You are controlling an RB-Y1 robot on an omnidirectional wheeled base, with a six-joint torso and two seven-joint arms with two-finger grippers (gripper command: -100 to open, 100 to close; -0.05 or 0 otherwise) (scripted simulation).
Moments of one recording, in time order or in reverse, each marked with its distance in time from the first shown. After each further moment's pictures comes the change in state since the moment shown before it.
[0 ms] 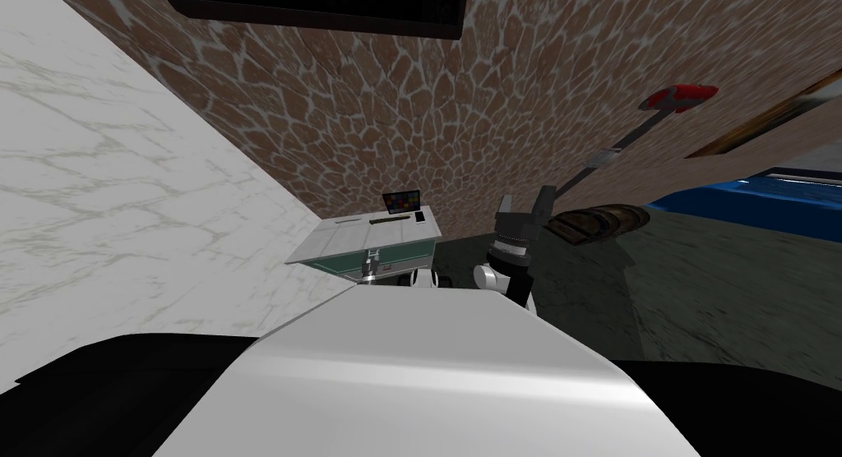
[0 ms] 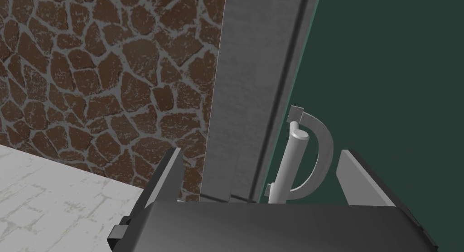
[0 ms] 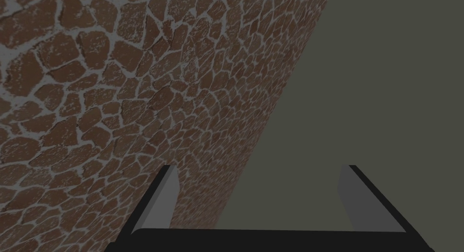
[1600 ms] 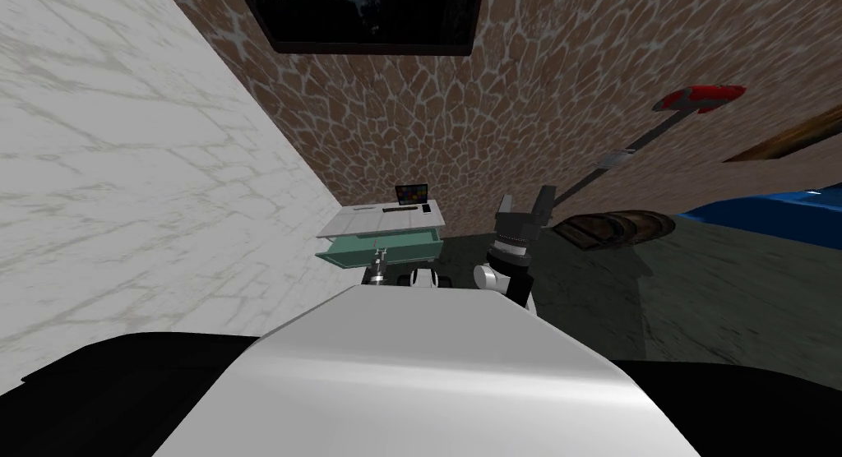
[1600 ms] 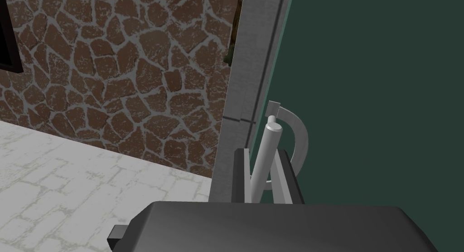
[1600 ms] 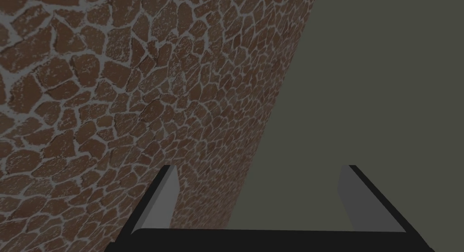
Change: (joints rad) left arm 0.019 -0.026 -0.117 -0.025 0.010 0.030 -0.056; right arm 0.000 0.000 0.000 0.000 0.000 0.000 0.000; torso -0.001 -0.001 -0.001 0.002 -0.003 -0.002
